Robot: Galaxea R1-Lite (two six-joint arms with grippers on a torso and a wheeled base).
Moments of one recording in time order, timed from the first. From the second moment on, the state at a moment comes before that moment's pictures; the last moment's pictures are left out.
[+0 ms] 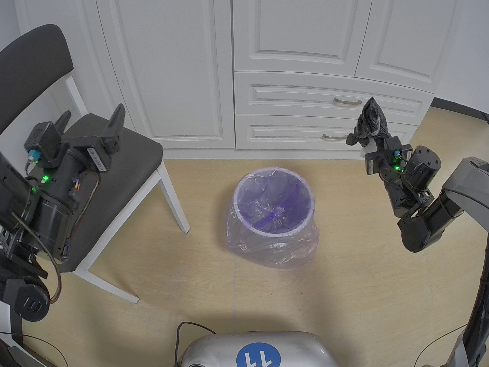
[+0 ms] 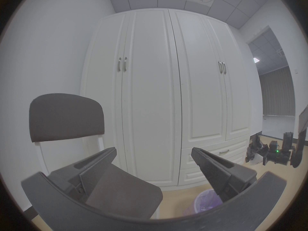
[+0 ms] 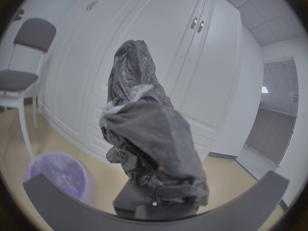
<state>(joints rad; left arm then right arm) -0.45 1.54 -0.46 -1.53 0.40 0.22 0.22 2.15 -0.92 -1.55 -0.30 -0.45</state>
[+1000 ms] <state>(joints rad) -0.40 1.34 -0.41 -1.53 0.40 0.42 0.53 2.61 -1.76 -1.54 -0.40 -0.21</state>
